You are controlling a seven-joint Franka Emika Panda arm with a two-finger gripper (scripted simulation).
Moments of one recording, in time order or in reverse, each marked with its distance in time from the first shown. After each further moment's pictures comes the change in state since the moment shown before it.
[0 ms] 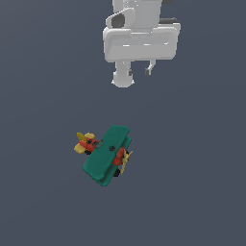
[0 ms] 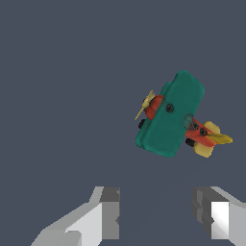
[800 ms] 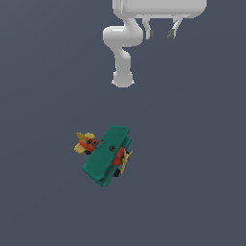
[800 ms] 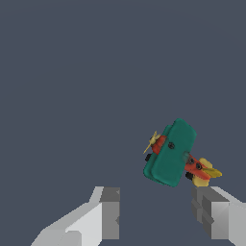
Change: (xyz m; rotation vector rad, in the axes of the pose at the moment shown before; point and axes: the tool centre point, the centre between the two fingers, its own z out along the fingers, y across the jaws) arm 0.010 -0.052 -0.097 -0.020 0.276 -0.058
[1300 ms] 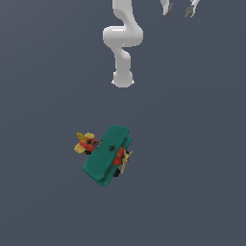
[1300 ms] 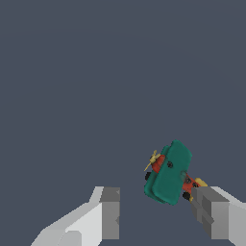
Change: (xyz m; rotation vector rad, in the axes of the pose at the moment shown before) arm 0.011 -0.036 -0.044 -0.050 0.149 -0.051
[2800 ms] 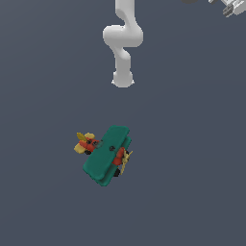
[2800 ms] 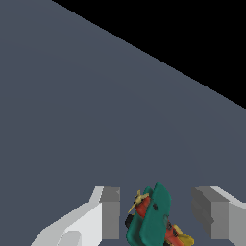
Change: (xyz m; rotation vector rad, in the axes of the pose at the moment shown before) arm 0.006 -0.107 -0.018 -0.269 0.286 -0.219
